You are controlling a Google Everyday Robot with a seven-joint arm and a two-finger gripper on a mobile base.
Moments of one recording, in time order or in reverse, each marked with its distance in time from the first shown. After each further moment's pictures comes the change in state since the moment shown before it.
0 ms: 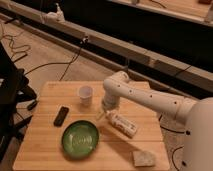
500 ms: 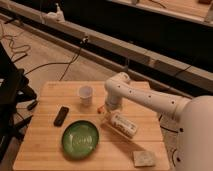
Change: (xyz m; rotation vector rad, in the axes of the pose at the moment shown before) arm -0.003 0.022 0.016 -0.039 -0.038 0.003
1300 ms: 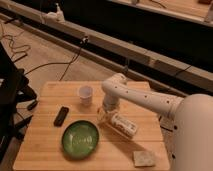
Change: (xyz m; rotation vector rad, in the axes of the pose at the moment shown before) arm 0.008 -0.009 0.011 0.006 -0.007 -0.035
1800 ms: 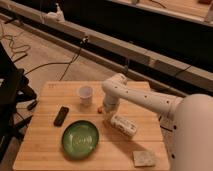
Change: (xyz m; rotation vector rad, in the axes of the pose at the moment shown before) arm -0.001 0.003 -0.001 -0.004 -0.005 -0.016
